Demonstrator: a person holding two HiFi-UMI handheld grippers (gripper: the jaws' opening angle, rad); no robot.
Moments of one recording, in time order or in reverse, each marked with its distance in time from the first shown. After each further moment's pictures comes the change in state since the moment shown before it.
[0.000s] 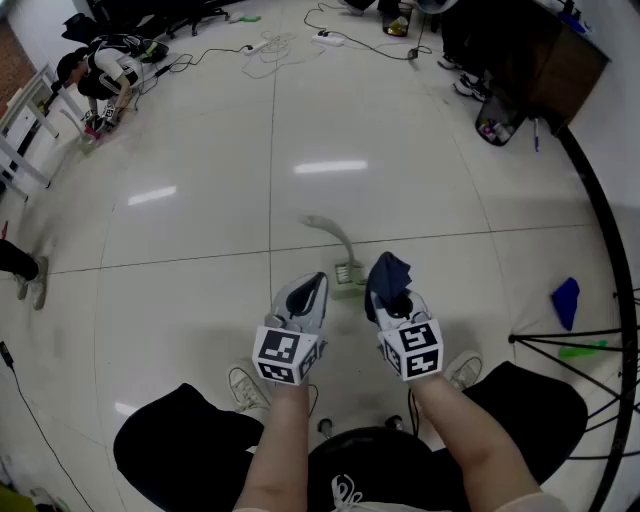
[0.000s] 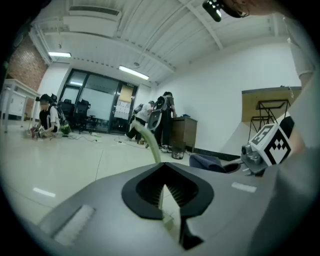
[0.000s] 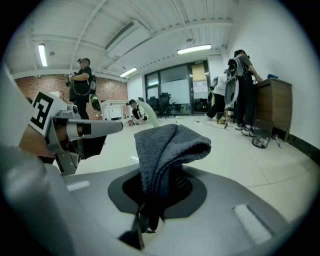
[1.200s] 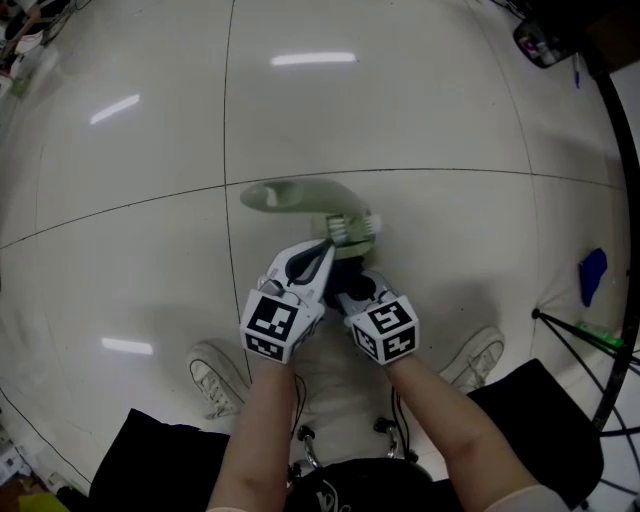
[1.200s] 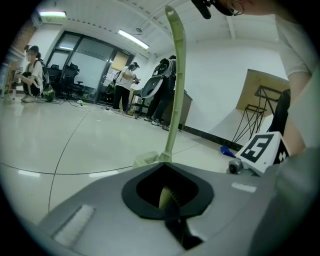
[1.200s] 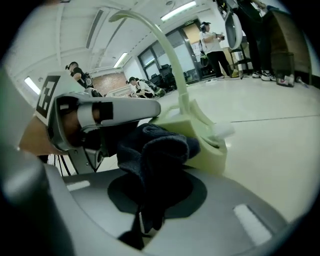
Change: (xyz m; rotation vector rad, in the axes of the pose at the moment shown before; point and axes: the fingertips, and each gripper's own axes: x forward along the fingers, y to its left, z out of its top) left arm 0.111 0.045 -0.179 -0.080 0.232 -0.181; right arm 0.161 0.034 -0.170 0.209 0.229 0.252
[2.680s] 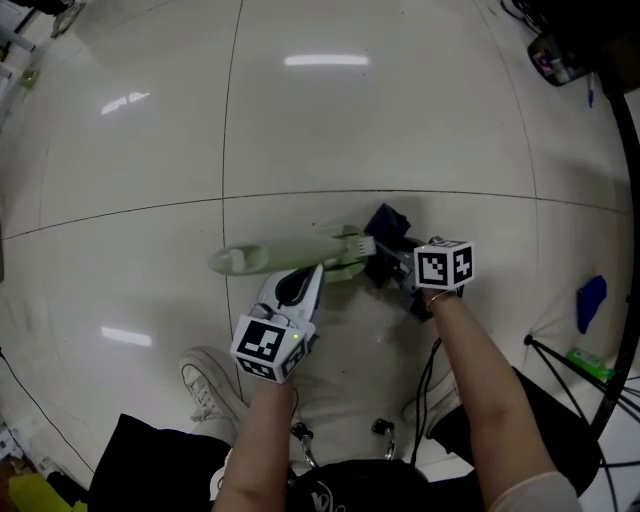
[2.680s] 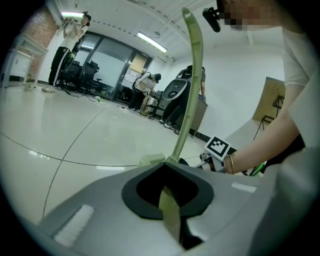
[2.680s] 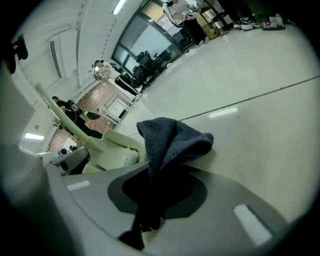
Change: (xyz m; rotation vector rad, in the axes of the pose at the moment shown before) left arm 0.000 0.013 0.004 -0.160 -0.043 0.130; right arm 0.006 -0.143 0.032 0.345 0.183 0.179
